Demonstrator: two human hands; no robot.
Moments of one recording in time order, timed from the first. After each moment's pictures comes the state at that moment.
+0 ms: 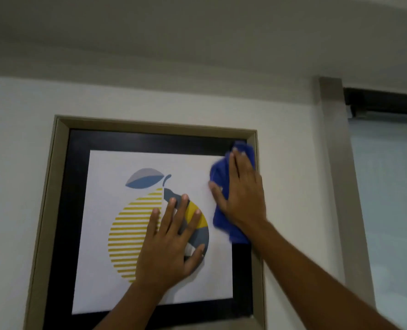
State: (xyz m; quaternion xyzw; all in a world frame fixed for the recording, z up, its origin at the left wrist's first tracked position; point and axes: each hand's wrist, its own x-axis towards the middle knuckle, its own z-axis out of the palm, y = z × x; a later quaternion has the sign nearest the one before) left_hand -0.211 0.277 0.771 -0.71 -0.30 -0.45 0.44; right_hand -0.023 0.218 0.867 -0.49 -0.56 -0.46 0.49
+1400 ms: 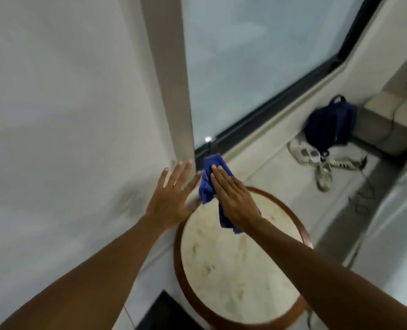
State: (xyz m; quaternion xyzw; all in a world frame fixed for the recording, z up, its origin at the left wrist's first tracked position) left_hand 0.037 0.100 0.253 -0.99 -0.09 -0.07 0.05; right_hand 0.176 -0.079 0.230 -0.77 -0.57 -0.17 0.22
